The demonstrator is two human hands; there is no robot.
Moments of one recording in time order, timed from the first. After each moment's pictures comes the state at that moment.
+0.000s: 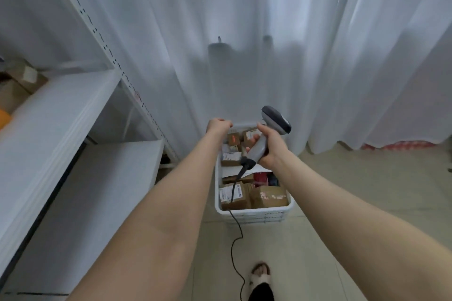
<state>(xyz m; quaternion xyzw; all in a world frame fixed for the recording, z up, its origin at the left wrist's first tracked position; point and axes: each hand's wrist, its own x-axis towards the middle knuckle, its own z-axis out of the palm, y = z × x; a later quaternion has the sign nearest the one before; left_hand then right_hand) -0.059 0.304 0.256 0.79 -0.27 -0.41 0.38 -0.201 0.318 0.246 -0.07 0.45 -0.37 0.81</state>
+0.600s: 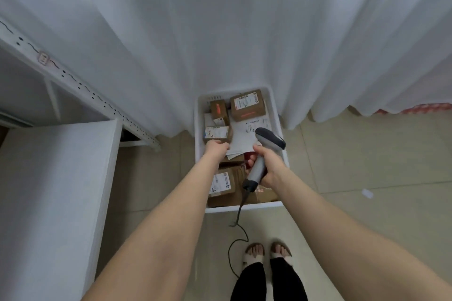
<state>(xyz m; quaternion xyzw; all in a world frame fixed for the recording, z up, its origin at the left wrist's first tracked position) -0.029 0.176 -0.001 0.81 -0.17 -0.51 0.23 -0.169 0.173 -0.004 -0.04 0.62 -0.23 0.75</state>
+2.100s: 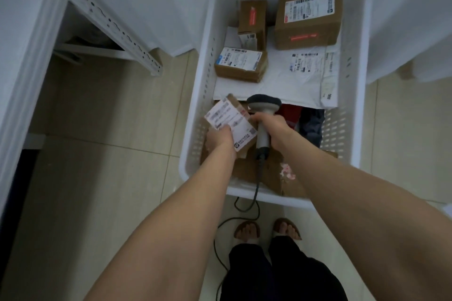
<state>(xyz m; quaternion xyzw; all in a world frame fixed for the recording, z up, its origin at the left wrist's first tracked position) -0.017 0.188 -0.353 0.79 0.22 -0.38 0.42 -0.105 0.110 -0.356 -0.29 0.65 -0.03 0.70</state>
